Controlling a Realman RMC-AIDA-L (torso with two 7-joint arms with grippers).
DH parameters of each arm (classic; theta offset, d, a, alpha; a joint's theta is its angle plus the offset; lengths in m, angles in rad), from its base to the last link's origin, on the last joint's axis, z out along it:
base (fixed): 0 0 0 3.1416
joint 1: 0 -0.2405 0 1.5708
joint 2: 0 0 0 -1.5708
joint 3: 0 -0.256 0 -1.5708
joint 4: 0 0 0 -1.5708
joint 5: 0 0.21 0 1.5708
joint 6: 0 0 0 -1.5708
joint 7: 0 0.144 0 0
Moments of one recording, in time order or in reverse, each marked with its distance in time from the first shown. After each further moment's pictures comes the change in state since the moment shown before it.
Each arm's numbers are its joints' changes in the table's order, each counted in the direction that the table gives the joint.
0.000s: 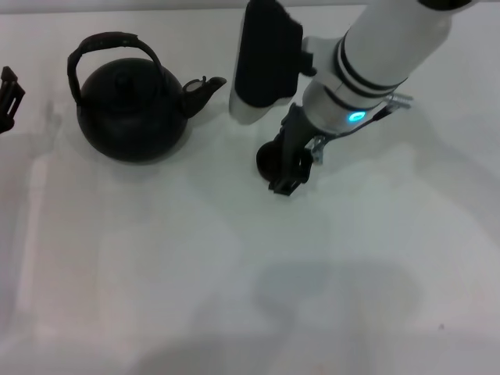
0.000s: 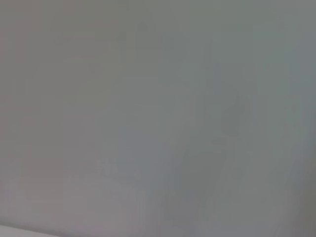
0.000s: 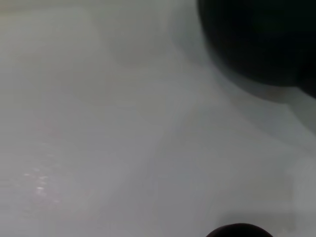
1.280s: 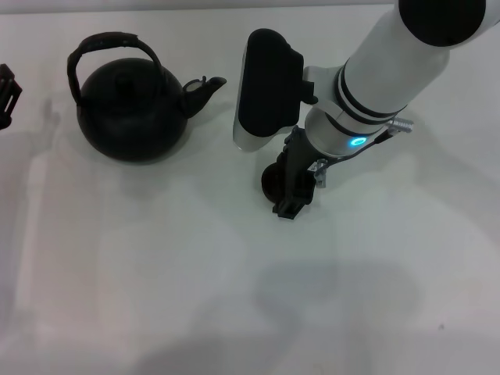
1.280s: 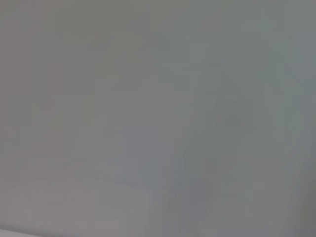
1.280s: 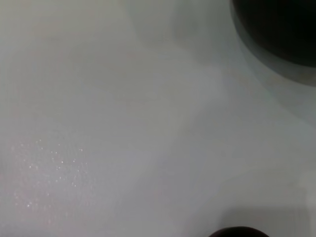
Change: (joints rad) left arm 0.006 0.001 0.003 0.011 -0.002 0.001 0.000; right arm 0.036 0.000 0.078 0.013 0.021 0.028 0.023
